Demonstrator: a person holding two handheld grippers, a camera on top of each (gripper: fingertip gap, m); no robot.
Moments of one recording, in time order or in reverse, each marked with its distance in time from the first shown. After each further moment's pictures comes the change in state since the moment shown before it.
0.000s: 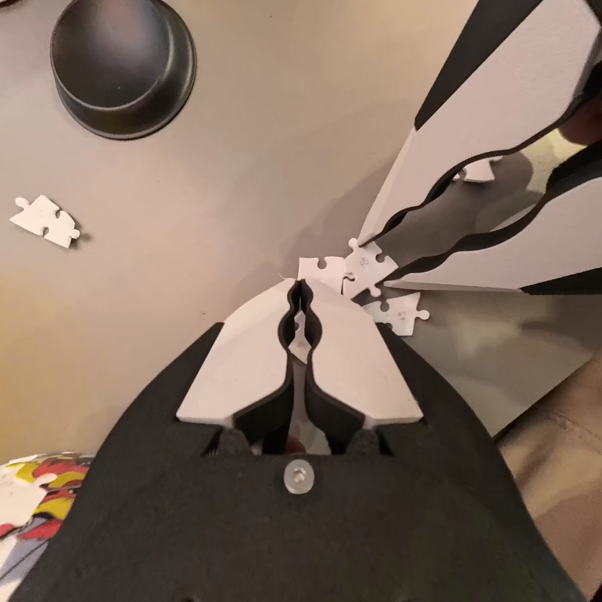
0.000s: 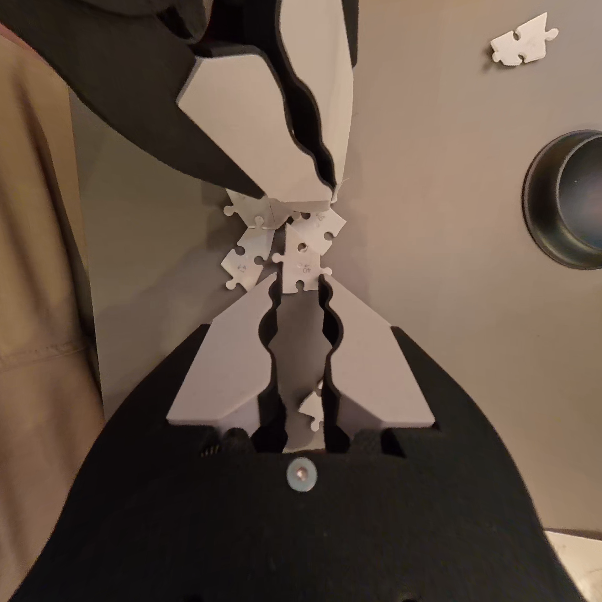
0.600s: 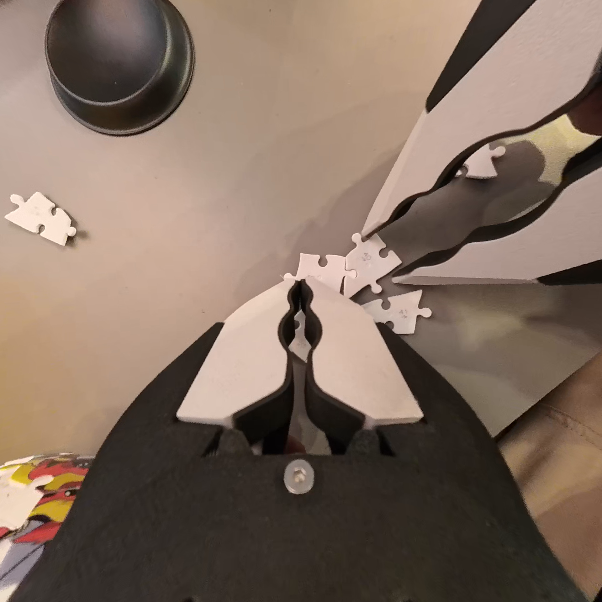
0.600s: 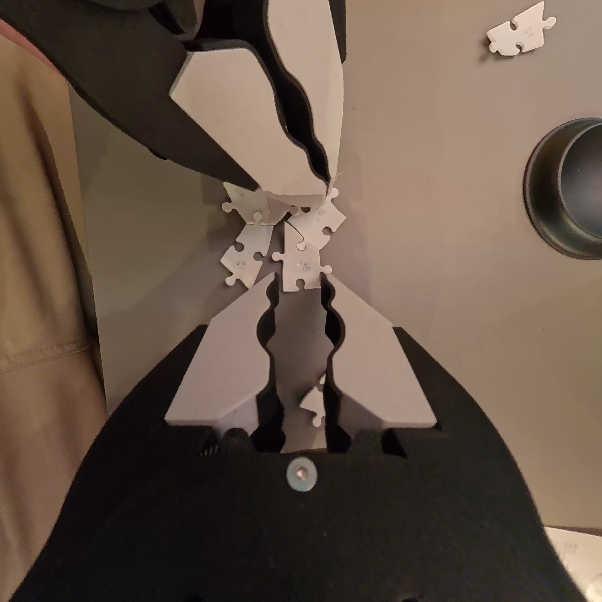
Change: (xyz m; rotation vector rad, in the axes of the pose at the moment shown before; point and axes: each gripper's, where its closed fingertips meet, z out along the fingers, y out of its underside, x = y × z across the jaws) left arm 0.000 0.002 0.001 -0.001 0.004 0.000; right arm 0.000 0.003 -0.002 0.009 -0.006 0.023
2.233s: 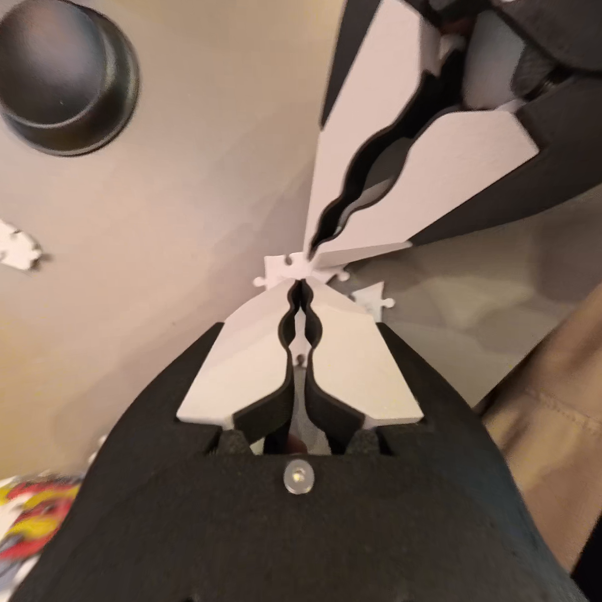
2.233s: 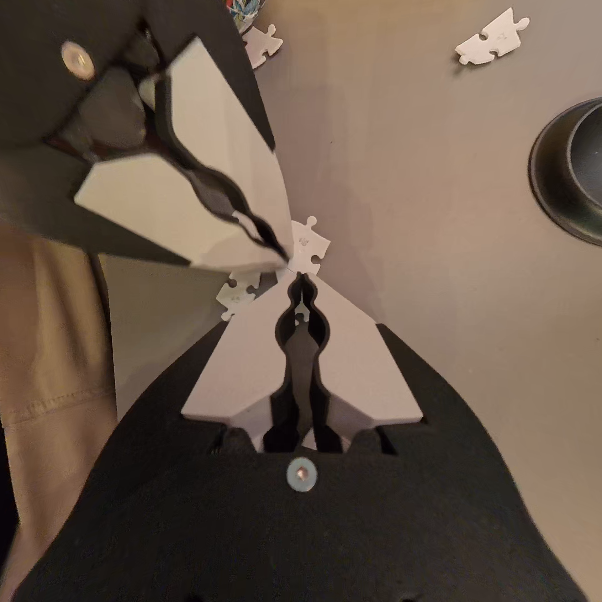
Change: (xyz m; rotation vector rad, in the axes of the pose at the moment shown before) left arm 0.021 -0.002 -0.004 -0.008 0.063 0.066; right arm 0.006 -0.015 0.009 0.142 -0.093 0.174
